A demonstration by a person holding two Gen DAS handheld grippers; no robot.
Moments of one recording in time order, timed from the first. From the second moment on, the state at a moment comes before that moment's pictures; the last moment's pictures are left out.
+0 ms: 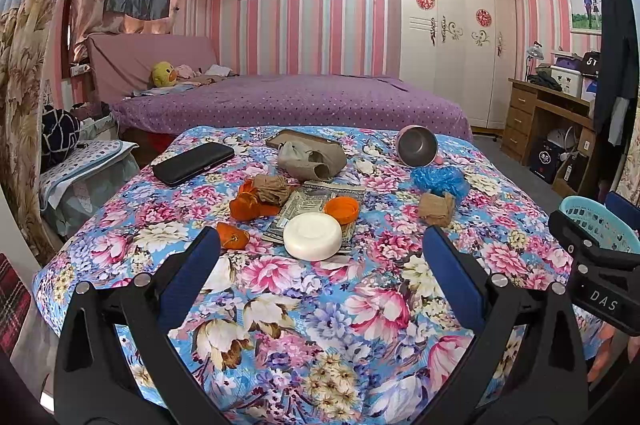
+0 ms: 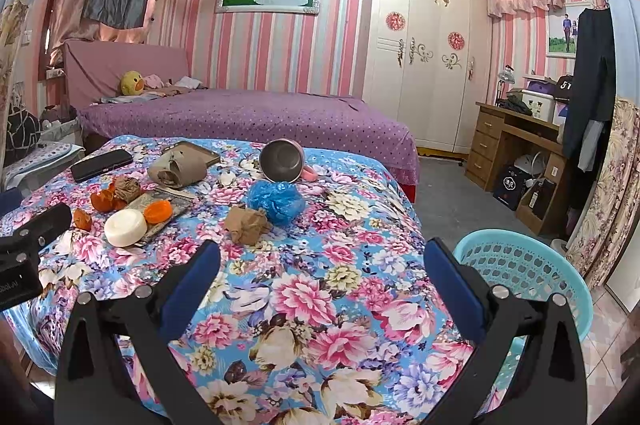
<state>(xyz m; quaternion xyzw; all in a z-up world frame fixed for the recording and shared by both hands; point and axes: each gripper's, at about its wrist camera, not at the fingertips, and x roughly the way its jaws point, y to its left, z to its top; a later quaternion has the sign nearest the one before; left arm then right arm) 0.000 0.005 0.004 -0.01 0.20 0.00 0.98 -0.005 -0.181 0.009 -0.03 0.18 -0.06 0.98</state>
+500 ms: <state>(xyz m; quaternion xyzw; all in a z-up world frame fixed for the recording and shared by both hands) 0.000 0.006 0.004 -0.01 0.20 0.00 0.98 -0.005 -0.183 0.008 -0.03 0.18 -0.06 0.98</state>
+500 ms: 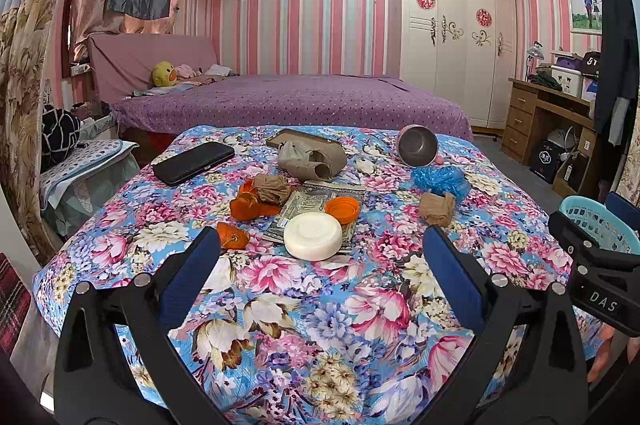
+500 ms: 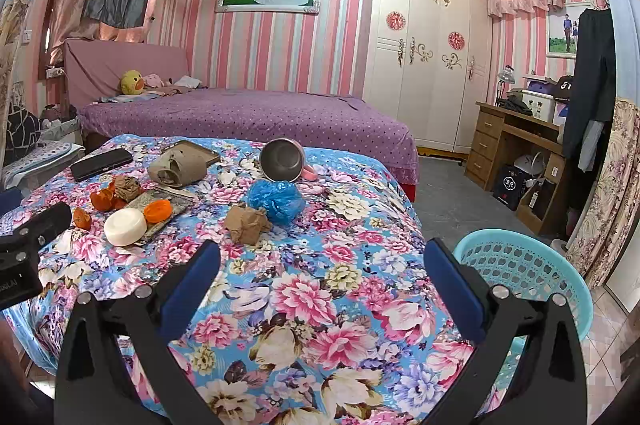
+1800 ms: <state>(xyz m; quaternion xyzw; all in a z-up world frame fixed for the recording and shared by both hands) 0.002 0.007 0.000 0.00 0.20 0.00 0.98 -0.004 -0.184 0.006 -0.03 0.18 -0.06 0.98</state>
